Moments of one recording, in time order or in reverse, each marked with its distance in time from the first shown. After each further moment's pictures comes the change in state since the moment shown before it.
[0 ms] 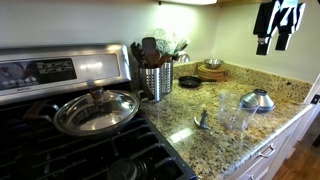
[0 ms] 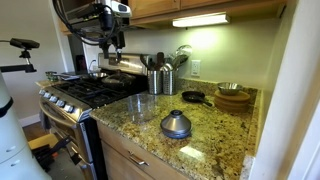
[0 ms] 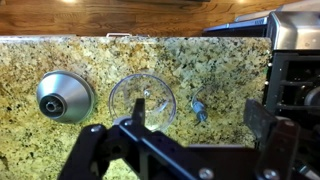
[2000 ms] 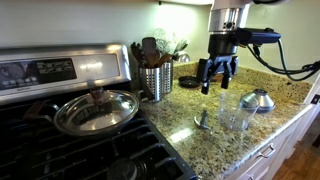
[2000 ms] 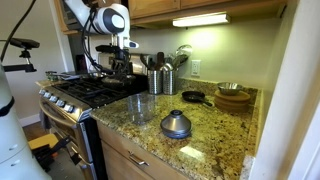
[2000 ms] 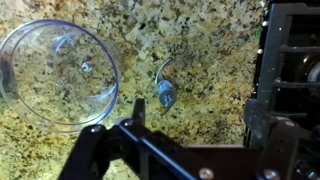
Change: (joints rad) arm 0.080 0.445 0.020 0.088 0.011 0.380 0.082
